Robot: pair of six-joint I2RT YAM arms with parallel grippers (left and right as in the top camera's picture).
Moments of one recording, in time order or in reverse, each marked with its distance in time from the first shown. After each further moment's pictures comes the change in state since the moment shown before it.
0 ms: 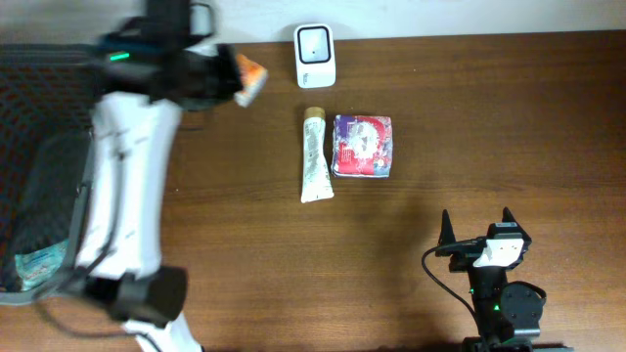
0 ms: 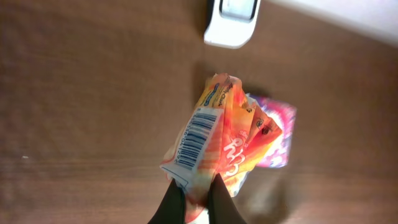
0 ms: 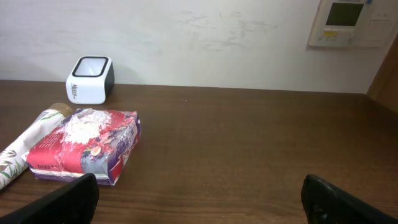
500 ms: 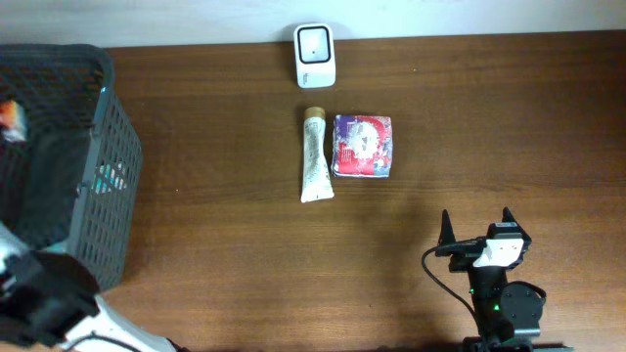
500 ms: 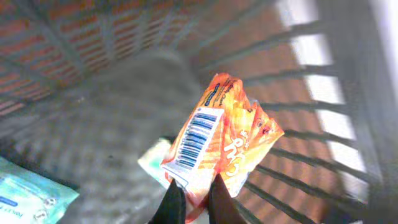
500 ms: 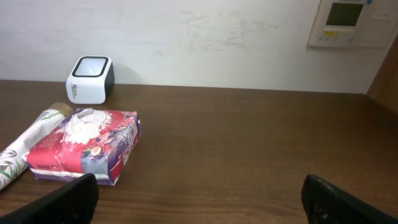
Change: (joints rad) left arm 0.891 0.113 -0.010 0.076 0.092 -0.029; right arm 0.000 0.000 0.000 0.000 0.000 0.000
